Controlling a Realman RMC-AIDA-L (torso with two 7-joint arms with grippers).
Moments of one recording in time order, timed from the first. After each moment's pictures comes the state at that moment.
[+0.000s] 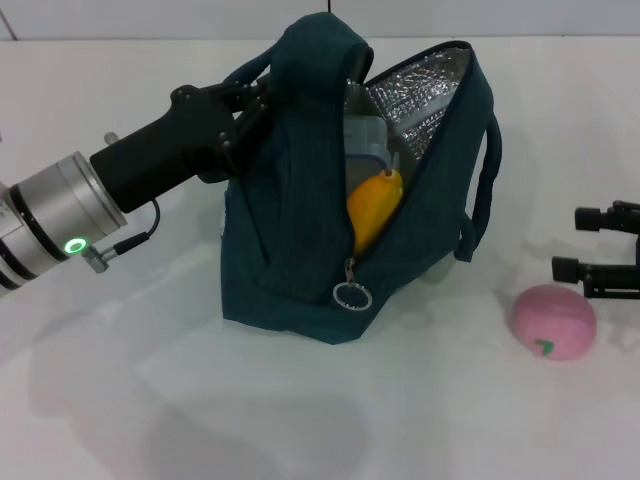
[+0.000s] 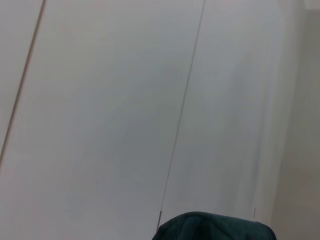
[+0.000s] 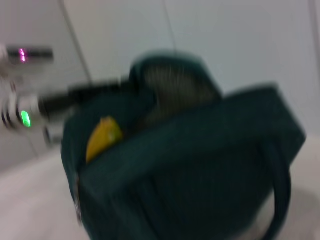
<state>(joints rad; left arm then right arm) -0.51 -2.09 0.89 0.36 1.32 1.52 -1.05 0.26 1.98 -1.01 -1.00 -1.75 -1.53 1.57</state>
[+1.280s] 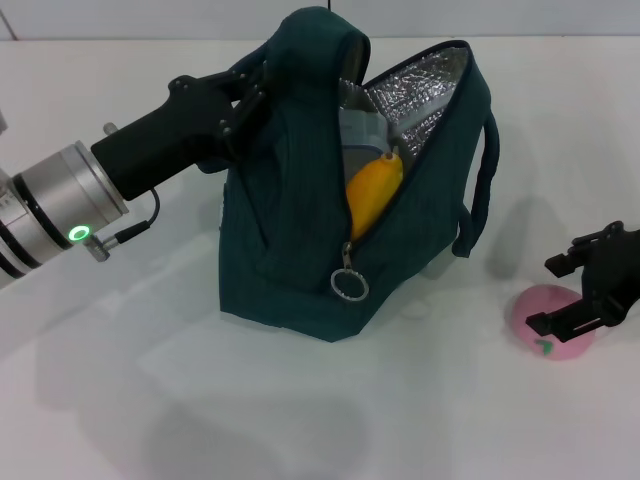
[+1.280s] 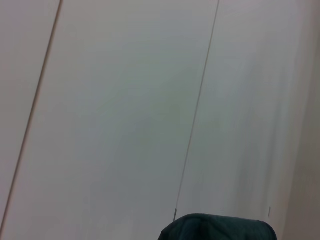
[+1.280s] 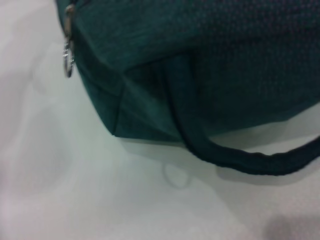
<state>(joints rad) -0.52 -2.09 0.89 0.36 1.30 1.47 -1.05 0.44 2.01 -1.30 -1.35 -2.31 -1.57 2.06</state>
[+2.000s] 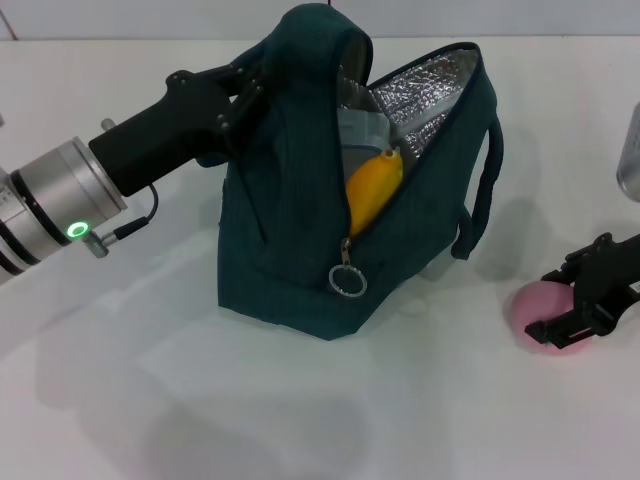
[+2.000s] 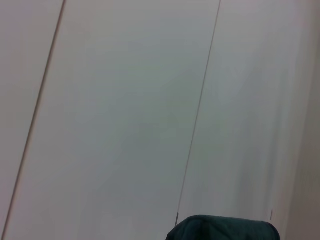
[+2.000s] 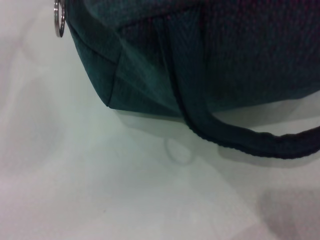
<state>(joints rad) -0.52 -2.09 0.89 0.36 1.29 1.47 -1.05 0.48 2.02 -1.36 -1.30 -2.38 -1.53 2.09</state>
